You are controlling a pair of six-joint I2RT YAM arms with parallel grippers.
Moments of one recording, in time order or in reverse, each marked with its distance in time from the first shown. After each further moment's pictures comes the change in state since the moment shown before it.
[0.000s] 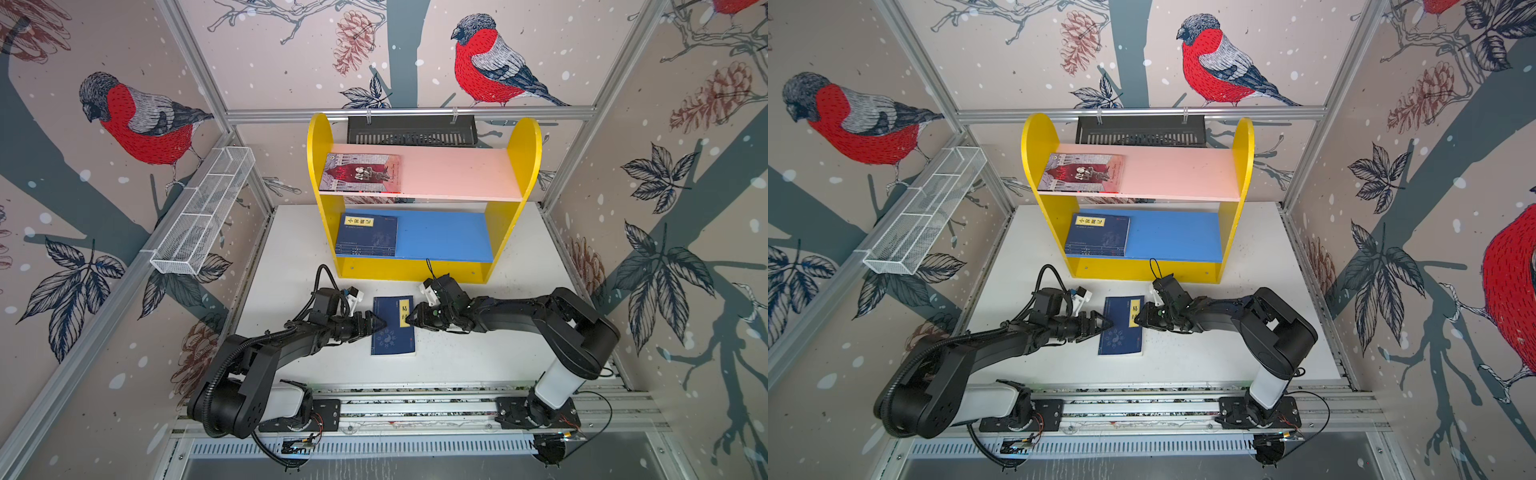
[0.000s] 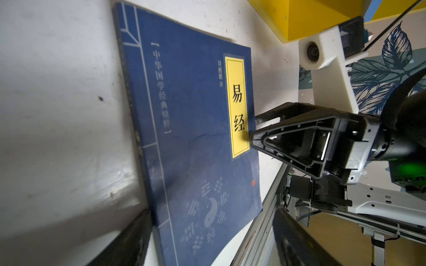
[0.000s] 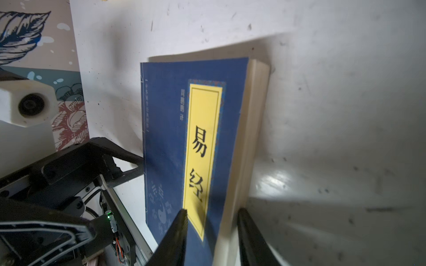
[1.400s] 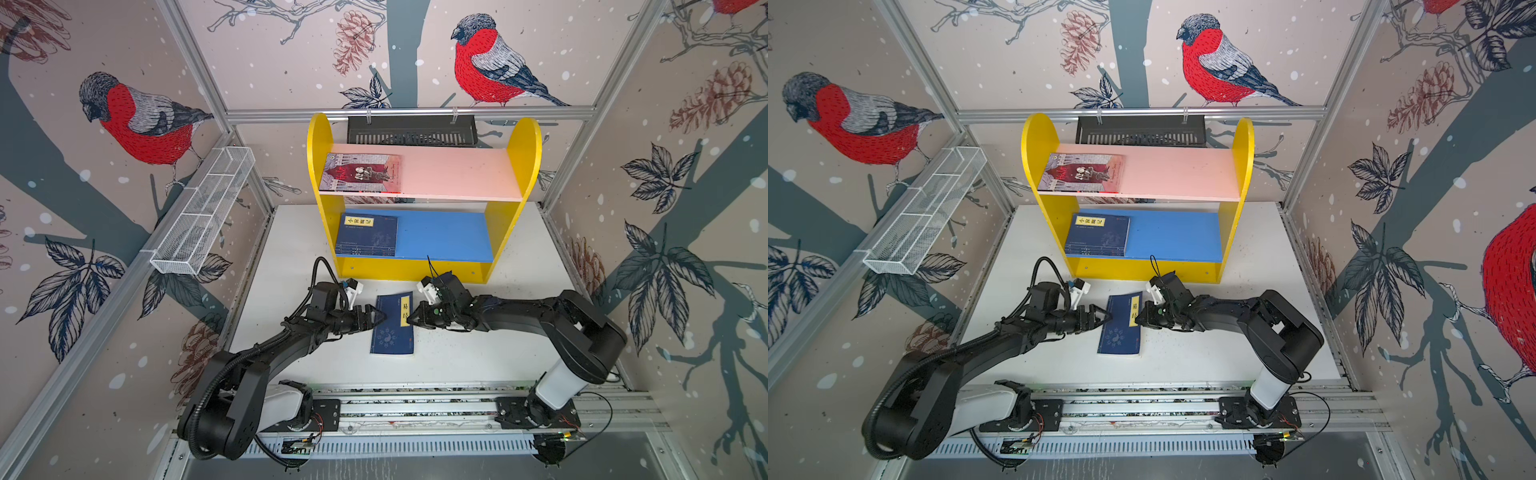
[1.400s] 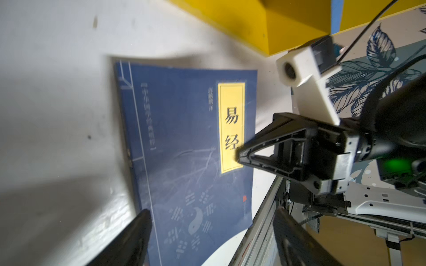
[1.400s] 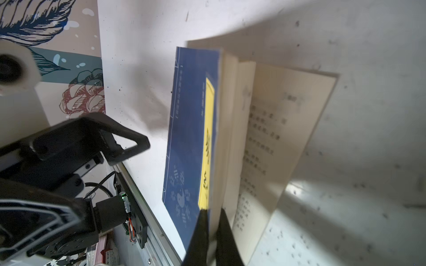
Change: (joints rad) left arm 0.004 -0.122 0.075 -0.085 -0.044 0.061; right arm -0.024 -0.063 -0.022 0.020 -0.074 -0.026
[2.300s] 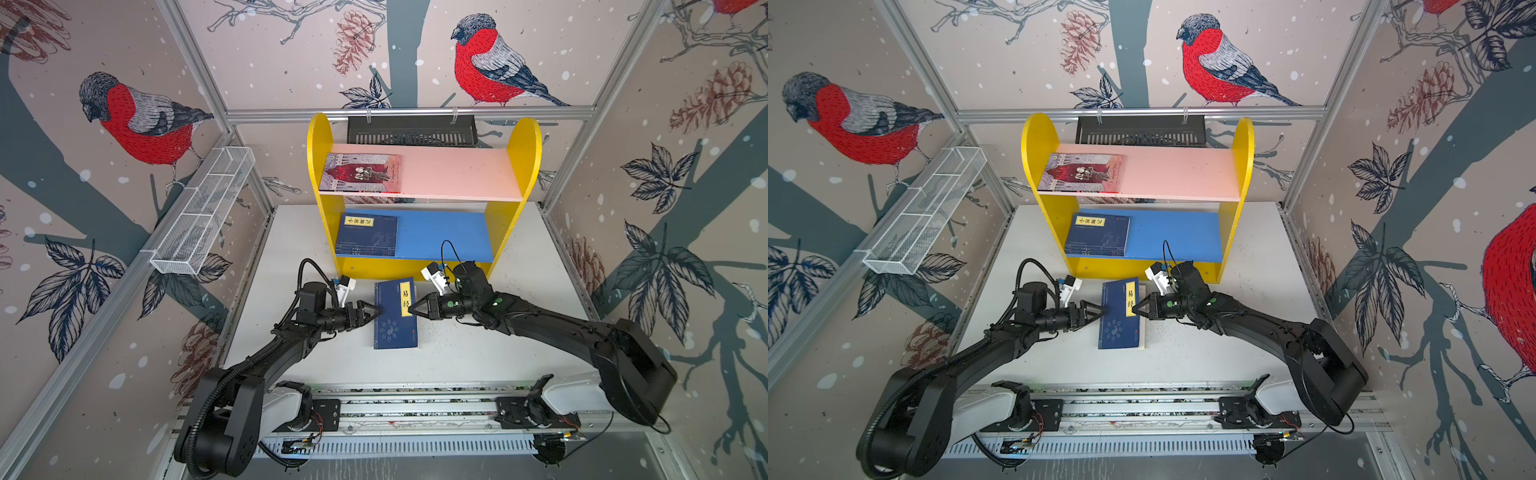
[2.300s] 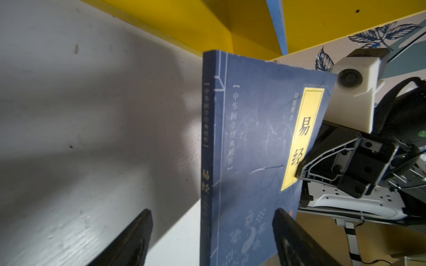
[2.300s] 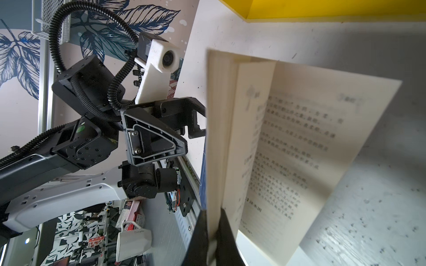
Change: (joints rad) left arm 0.094 -0.055 -0.076 0.124 0.197 -0.117; right arm -0.034 -0.253 -0.002 -0.013 -0.178 -0.076
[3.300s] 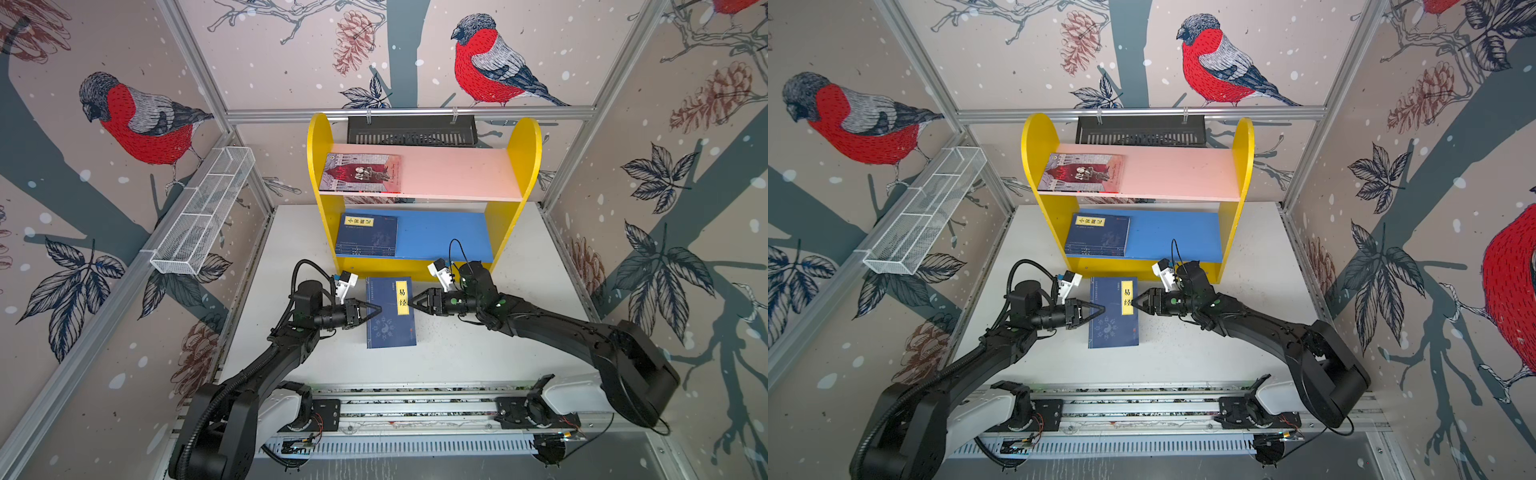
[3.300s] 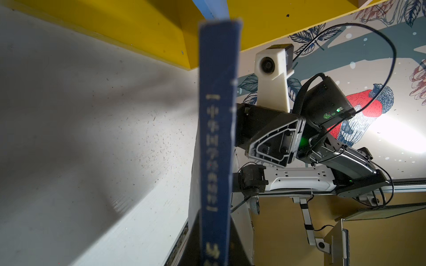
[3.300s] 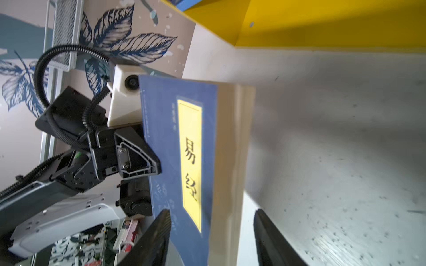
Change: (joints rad) left arm -0.007 -0.103 0.002 0.113 0.124 -0.172; right arm -0.053 -0.050 -0.065 0.067 0.077 0.058
